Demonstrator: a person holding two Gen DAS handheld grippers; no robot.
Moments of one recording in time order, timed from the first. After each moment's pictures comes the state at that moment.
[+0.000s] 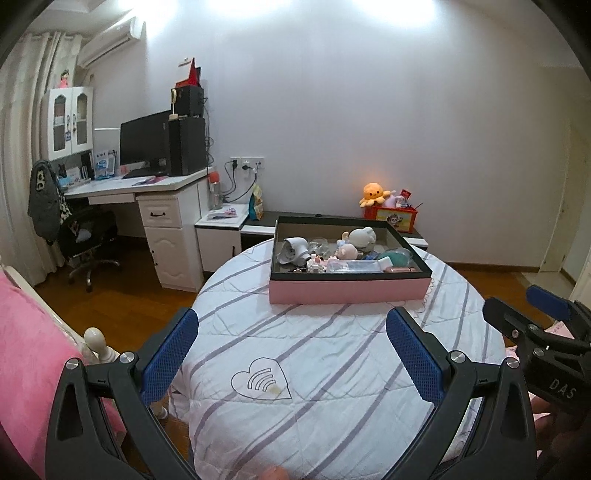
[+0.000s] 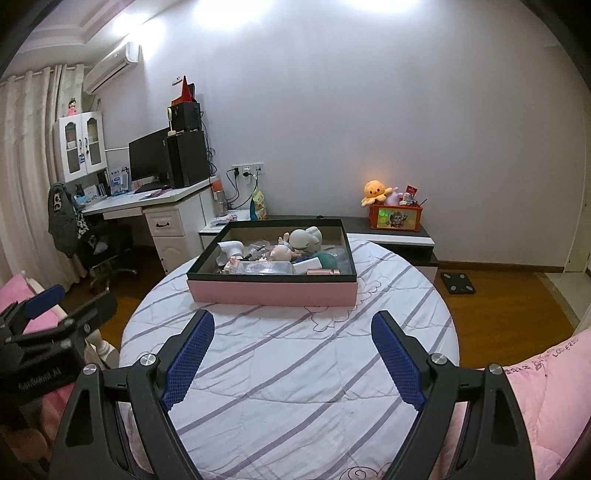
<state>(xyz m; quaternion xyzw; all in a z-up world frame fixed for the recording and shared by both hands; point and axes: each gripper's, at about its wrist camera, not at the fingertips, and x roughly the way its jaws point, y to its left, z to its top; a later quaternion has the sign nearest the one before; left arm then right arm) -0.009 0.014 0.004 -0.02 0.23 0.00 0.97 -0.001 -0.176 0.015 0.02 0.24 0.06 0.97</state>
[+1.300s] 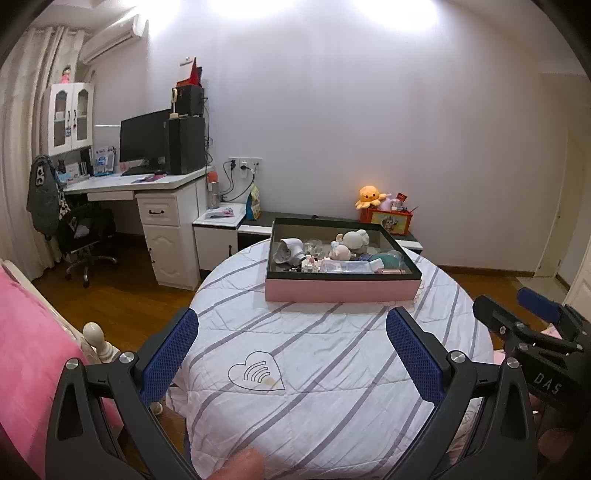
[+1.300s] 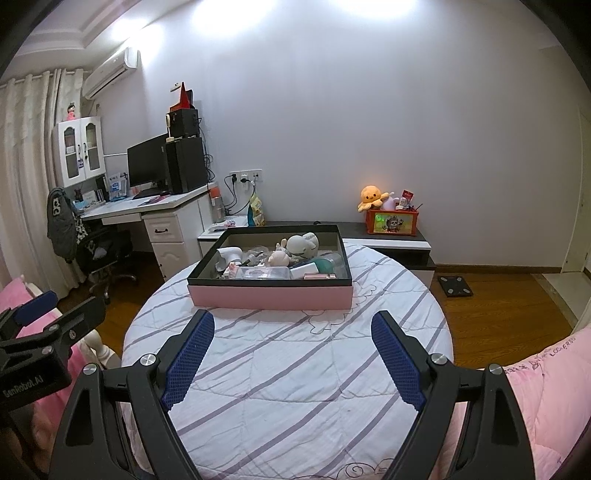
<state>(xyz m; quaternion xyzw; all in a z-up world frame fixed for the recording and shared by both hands) -0.021 0.011 0.011 -0.03 0.23 -0.01 0.97 -0.009 -0.177 0.019 0.02 0.24 0.05 0.97</state>
